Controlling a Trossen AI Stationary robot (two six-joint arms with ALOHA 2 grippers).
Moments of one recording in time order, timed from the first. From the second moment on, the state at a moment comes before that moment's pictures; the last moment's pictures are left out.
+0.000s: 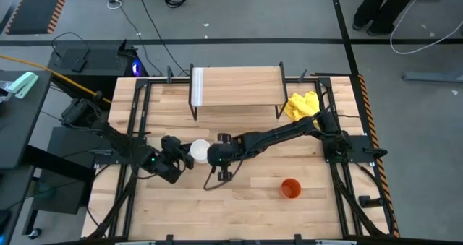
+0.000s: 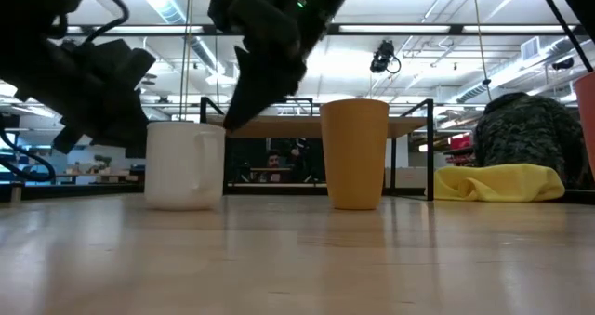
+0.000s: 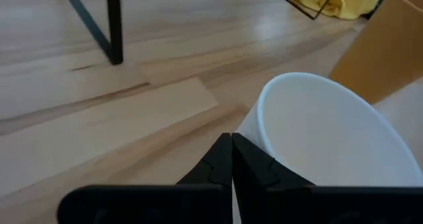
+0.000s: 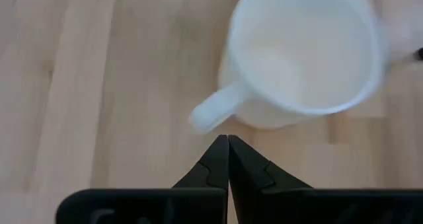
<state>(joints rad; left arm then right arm) -0.53 1.35 0.43 -0.11 -1.01 -1.35 0.18 2.12 1.72 -0.59 0.13 0.11</state>
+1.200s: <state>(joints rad) -0.48 1.35 0.43 -0.01 -0.95 -1.20 0.38 2.12 1.34 0.02 0.61 0.19</state>
